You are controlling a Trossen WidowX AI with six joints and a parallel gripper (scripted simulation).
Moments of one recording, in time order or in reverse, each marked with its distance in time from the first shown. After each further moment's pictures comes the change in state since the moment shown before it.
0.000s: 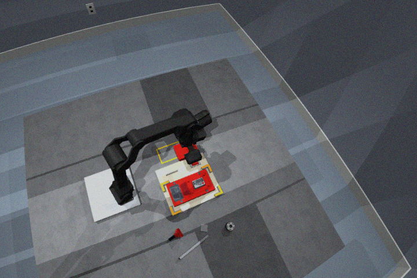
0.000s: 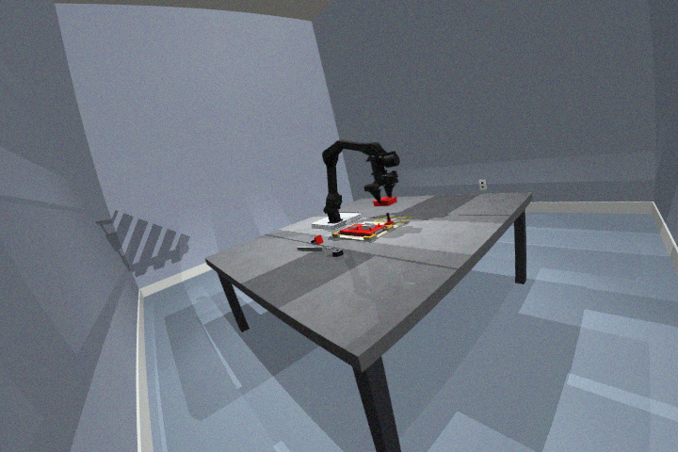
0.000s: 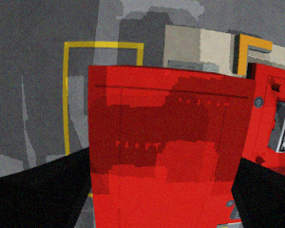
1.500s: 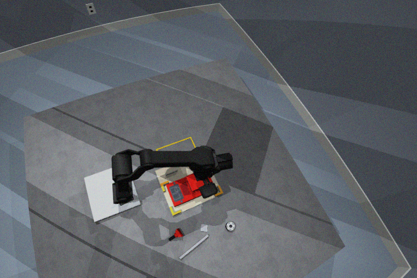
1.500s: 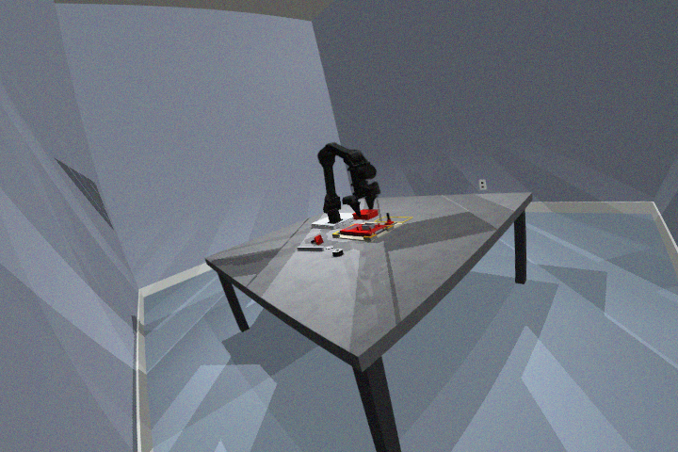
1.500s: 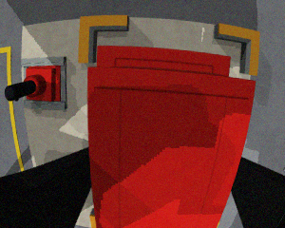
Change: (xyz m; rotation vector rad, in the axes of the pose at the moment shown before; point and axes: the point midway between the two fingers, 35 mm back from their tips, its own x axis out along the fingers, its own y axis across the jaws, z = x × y) arm 0.019 -0.145 0.000 0.013 0.023 -0.013
